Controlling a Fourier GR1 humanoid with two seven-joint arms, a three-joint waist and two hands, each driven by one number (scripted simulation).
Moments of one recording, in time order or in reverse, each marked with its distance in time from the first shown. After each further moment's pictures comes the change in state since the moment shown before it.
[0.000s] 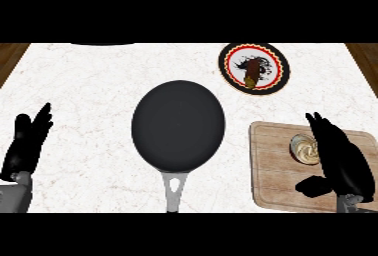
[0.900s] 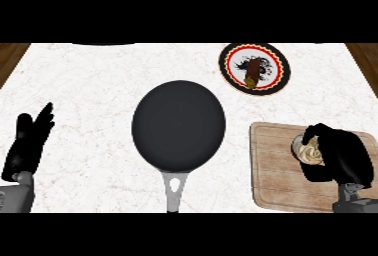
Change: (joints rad) left arm 0.004 -0.051 0.052 -0.038 -0.064 -0.044 0.030; right arm -0.057 -0.040 -0.031 0.140 0.123 -0.091 -0.167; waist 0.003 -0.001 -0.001
